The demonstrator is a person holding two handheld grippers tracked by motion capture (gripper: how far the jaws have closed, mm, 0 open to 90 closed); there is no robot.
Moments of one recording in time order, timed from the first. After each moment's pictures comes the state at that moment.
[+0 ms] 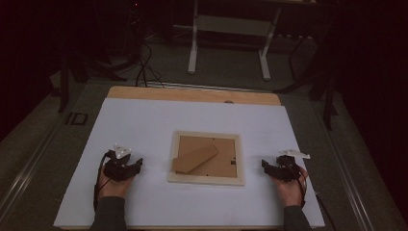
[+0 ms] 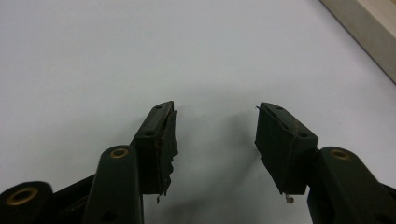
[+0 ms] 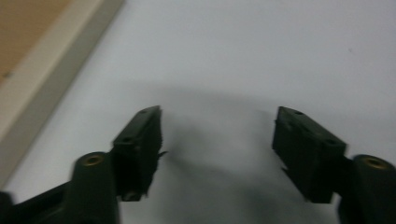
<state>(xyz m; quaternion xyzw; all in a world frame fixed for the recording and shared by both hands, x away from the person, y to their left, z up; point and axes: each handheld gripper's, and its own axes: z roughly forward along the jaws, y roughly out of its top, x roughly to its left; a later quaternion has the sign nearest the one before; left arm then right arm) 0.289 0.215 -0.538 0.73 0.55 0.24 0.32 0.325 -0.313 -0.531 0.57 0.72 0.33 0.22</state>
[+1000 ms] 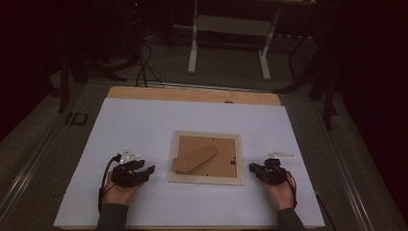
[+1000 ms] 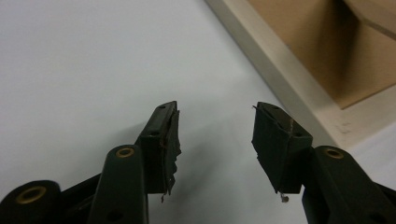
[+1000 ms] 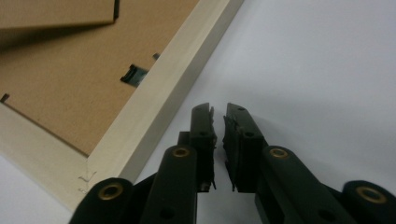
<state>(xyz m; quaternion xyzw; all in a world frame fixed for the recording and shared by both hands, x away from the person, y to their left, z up) 0.270 0.190 -0.524 0.76 0.50 0.16 0.38 0.314 -0.274 -0.530 0.50 0.77 0.37 0.12</state>
